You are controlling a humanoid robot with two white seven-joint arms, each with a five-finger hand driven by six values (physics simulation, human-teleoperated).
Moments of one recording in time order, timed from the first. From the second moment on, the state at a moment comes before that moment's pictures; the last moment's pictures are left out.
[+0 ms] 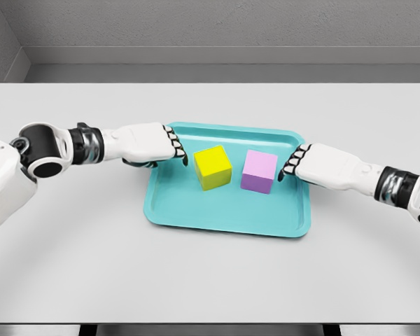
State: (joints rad) left arm -0.71 0.56 -0.71 -1.43 -0.73 -0.61 -0.54; right arm -0.35 -0.75 0.46 -1.59 0.78 -0.61 0.30
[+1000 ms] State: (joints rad) left arm -0.72 0.52 -0.69 -1.41 -0.73 -0.61 -0.55; right arm -0.46 -0.68 0.53 -1.50 0.81 -0.61 0.31
